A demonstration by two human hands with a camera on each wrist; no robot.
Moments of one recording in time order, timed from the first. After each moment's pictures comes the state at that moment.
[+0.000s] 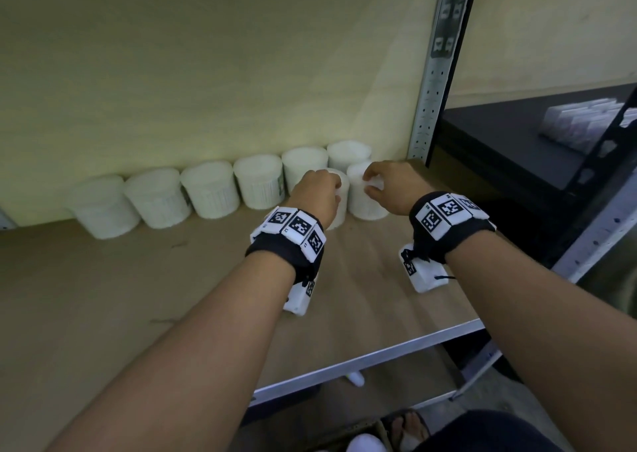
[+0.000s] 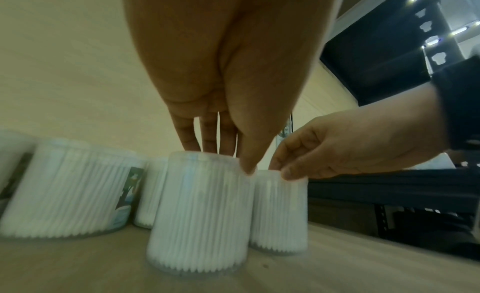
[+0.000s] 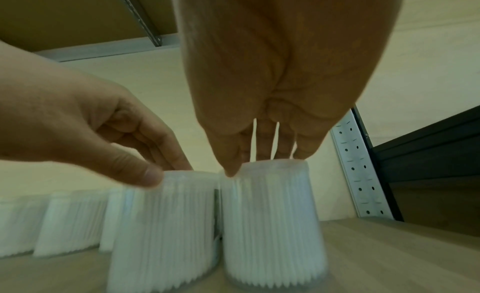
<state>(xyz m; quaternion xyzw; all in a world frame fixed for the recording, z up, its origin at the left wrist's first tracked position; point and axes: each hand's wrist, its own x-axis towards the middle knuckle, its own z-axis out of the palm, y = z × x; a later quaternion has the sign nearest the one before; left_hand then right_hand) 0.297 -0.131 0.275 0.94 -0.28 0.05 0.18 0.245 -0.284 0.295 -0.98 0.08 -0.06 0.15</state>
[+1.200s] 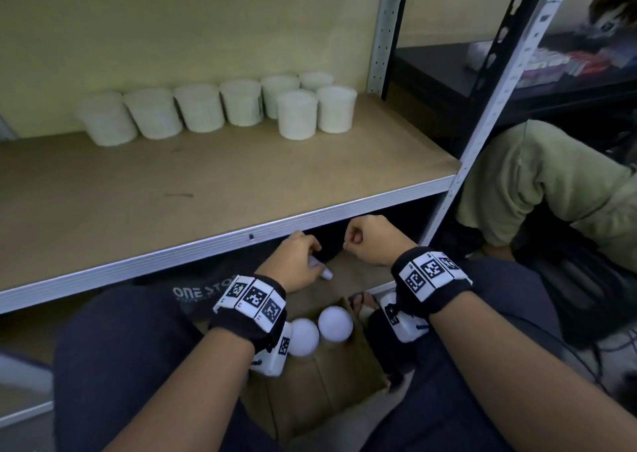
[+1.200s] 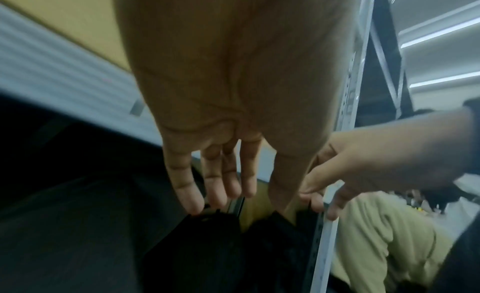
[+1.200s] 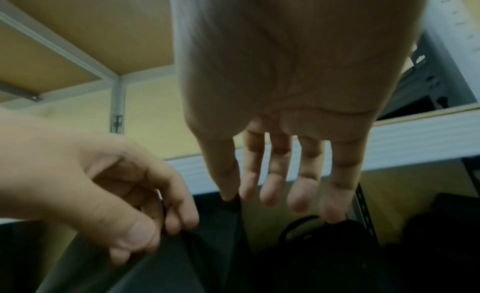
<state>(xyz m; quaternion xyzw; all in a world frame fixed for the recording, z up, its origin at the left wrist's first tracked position) 0.053 -0.024 0.170 0.91 -0.30 -0.17 0.24 0.005 -0.196 0.198 -0.96 0.11 0.06 0.25</state>
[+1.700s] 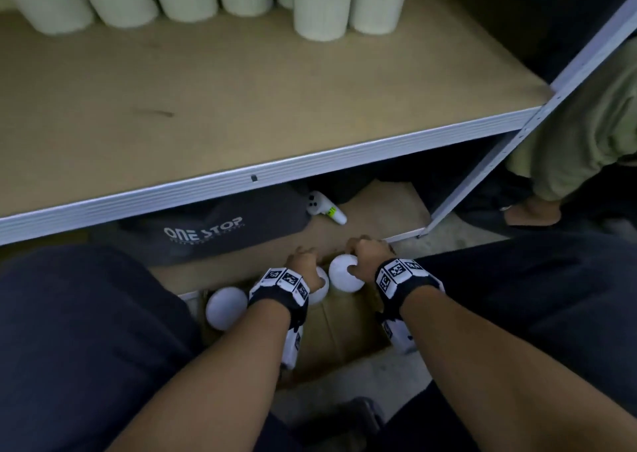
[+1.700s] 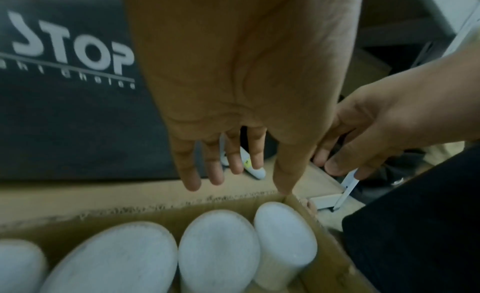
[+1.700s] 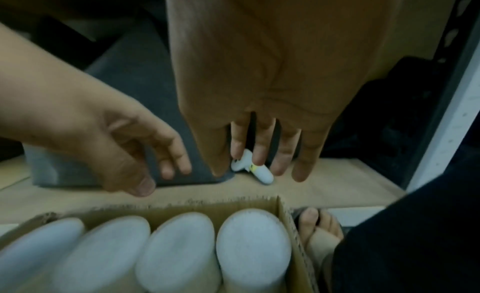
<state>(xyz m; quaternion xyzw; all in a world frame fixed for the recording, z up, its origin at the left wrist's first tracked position) 0.056 -0.024 -0.020 0.91 -0.18 -0.34 0.14 0.017 -0.176 0.006 -0.94 0.13 0.30 0.11</state>
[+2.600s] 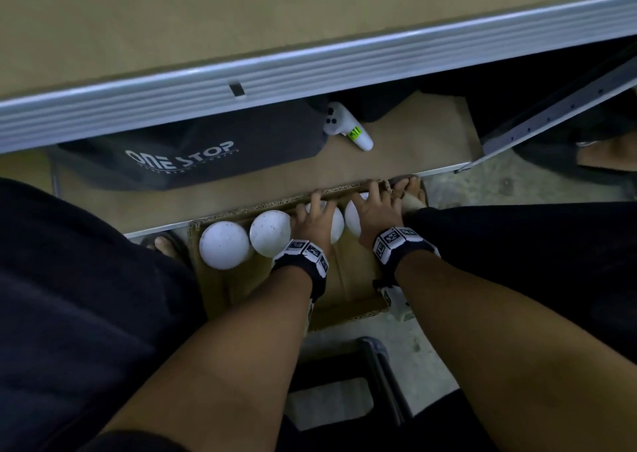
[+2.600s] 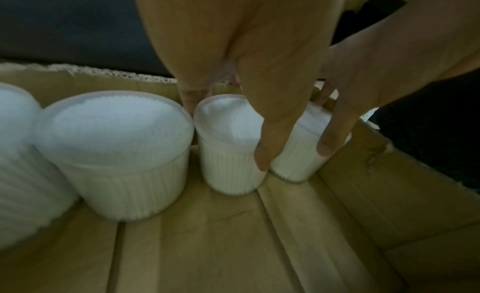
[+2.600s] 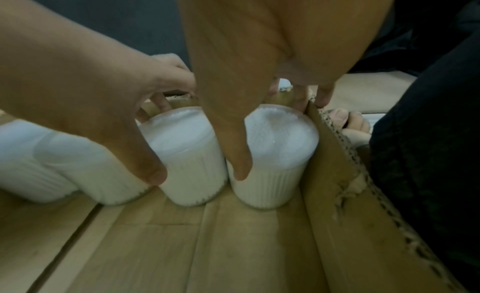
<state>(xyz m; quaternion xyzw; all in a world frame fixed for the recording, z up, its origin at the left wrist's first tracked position) 0.039 -0.032 -0.122 0.93 -0.17 -0.32 0.08 0.022 -0.159 -0.103 -0.94 0.09 0.33 -0.01</state>
